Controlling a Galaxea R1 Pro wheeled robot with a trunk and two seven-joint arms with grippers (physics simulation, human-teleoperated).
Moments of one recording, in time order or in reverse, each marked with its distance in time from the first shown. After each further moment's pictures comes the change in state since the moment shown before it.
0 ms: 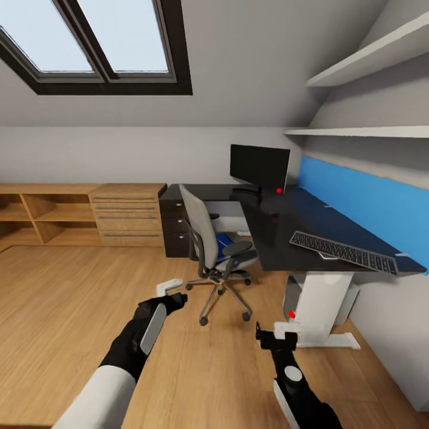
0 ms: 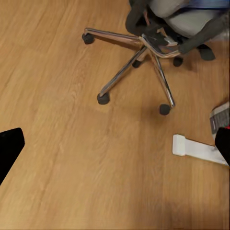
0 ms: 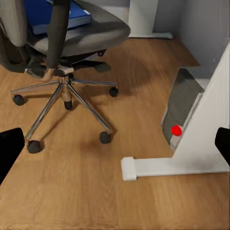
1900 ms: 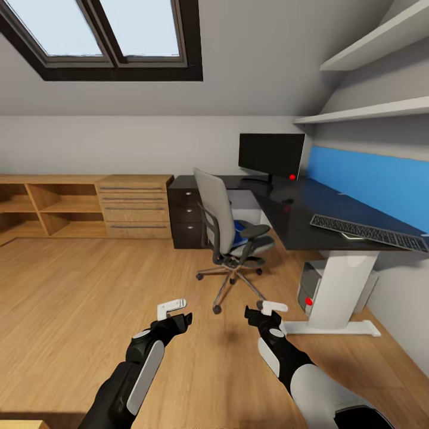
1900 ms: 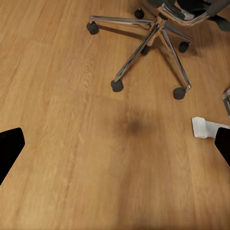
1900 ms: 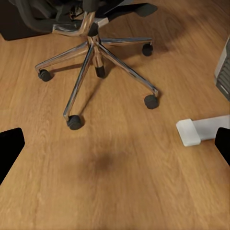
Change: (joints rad) left arm 0.271 0.039 -0.154 -0.325 0.044 -0.019 0.002; right arm -0.385 0.050 -0.014 0.553 -0.207 -0.068 0.027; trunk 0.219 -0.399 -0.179
